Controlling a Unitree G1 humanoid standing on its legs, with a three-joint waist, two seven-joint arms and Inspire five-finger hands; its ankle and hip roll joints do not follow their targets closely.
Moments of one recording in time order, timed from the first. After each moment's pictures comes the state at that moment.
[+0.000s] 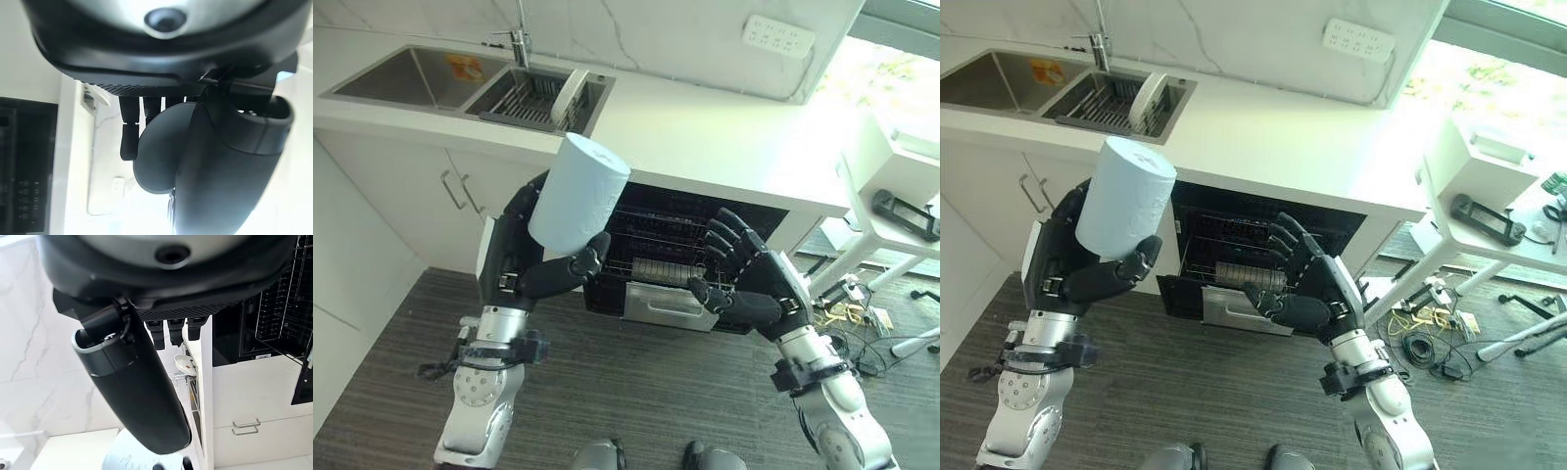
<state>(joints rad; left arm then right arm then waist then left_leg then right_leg) 0.06 0.45 -0.01 -0.23 -0.42 -0.35 0.04 0.14 -0.40 0.13 -0.34 0.62 -0.11 0.15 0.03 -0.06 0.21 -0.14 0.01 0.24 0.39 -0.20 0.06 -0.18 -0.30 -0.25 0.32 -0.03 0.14</state>
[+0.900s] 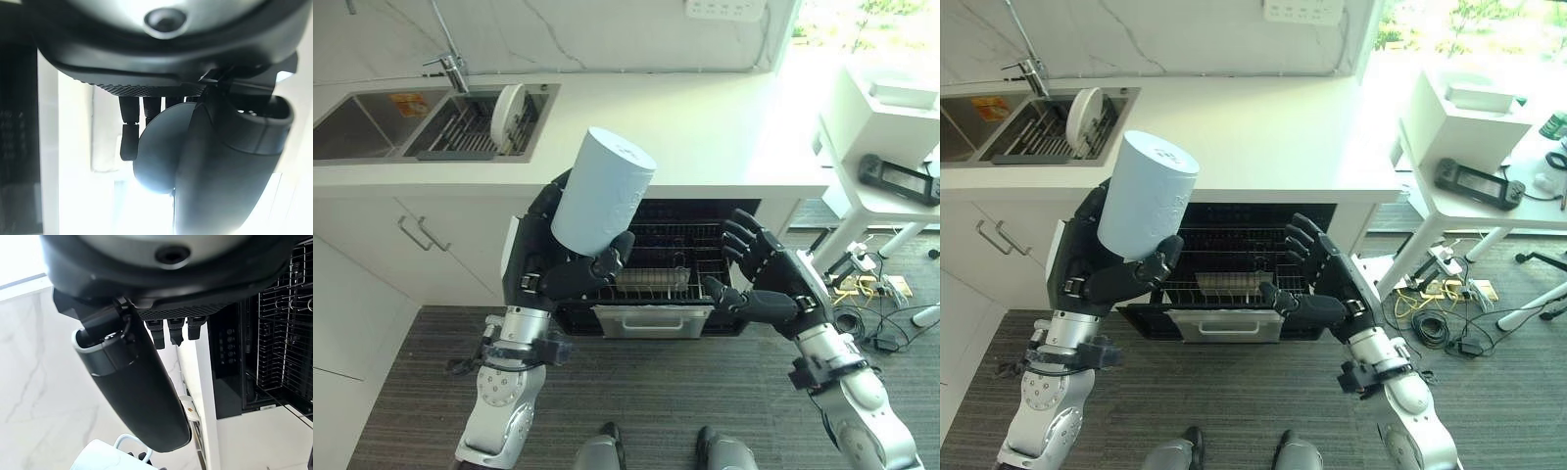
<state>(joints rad) 0.05 0.42 -0.10 -0.30 -0.43 -0.36 0.06 0.18 -0.46 0.06 -0.37 0.63 -0.07 0.13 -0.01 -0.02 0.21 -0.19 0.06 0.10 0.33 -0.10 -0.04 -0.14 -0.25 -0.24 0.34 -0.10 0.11</state>
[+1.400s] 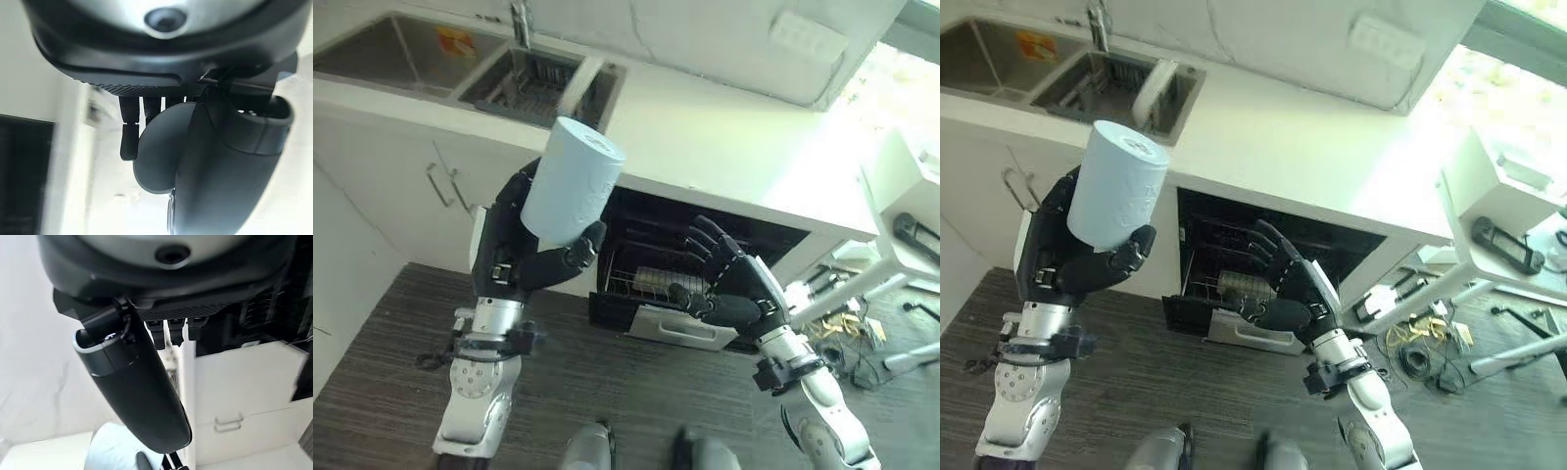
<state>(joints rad) 0.03 0.46 0.00 -0.20 -0.43 -0.36 0.04 0.11 -0.36 0.19 -0.27 0.61 -0.10 0.16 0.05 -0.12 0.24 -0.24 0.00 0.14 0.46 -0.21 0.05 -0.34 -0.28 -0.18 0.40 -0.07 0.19</state>
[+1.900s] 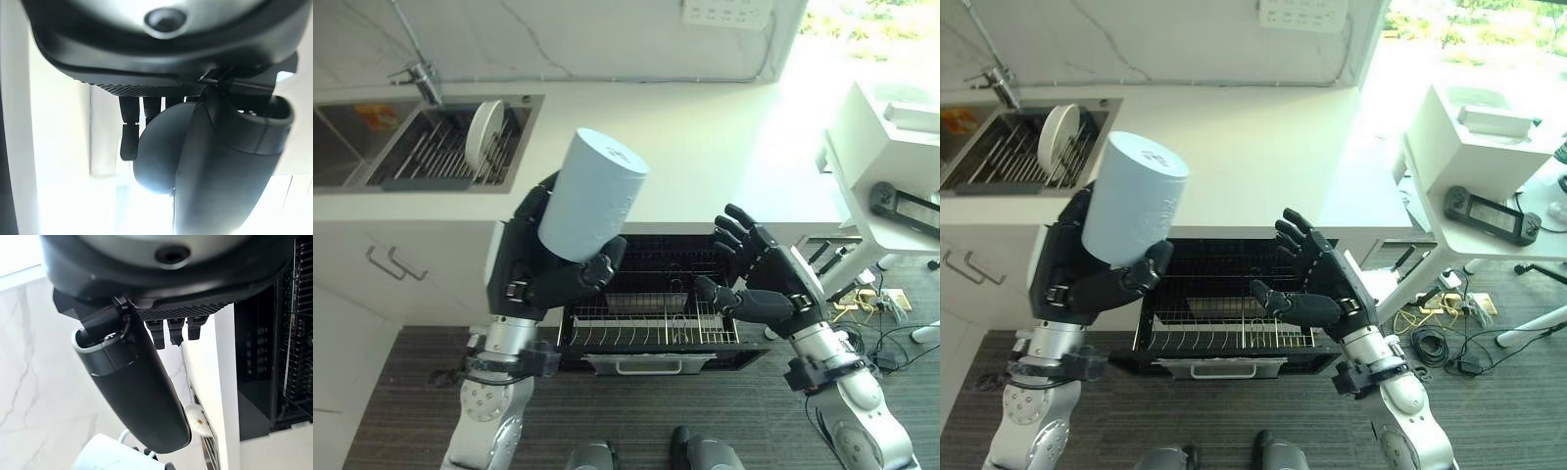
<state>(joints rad) 0.07 0.41 -0.14 -0.32 -0.42 -0.35 0.03 0.10 -0.48 0.11 -0.31 0.63 -0.08 0.12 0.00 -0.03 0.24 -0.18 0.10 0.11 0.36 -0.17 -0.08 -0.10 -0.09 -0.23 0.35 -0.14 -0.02</state>
